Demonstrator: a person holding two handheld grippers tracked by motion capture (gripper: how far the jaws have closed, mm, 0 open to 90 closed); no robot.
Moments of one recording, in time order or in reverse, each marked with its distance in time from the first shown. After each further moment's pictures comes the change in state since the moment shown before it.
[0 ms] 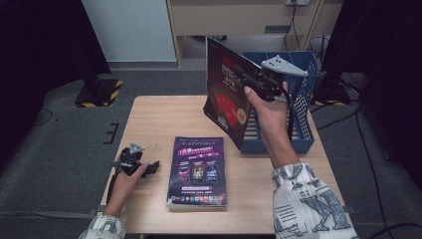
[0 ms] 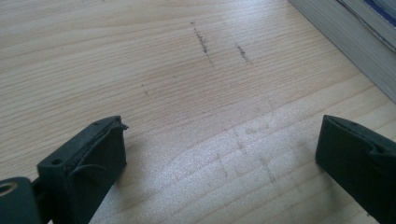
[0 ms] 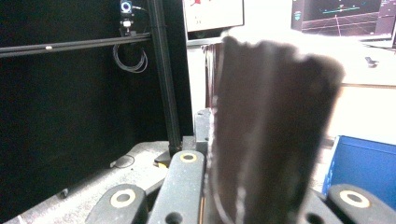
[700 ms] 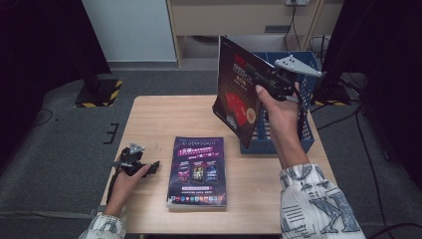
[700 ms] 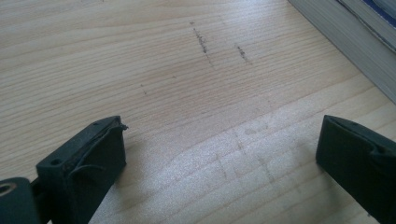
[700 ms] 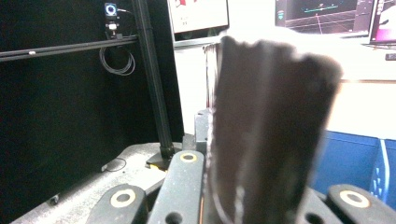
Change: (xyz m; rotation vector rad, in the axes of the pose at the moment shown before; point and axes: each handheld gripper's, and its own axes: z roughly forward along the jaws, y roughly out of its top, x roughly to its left) left arm 0.000 0.000 0.000 -0.002 0.002 0.001; right arm -0.019 0.003 -0.016 -0.001 -0.049 0.019
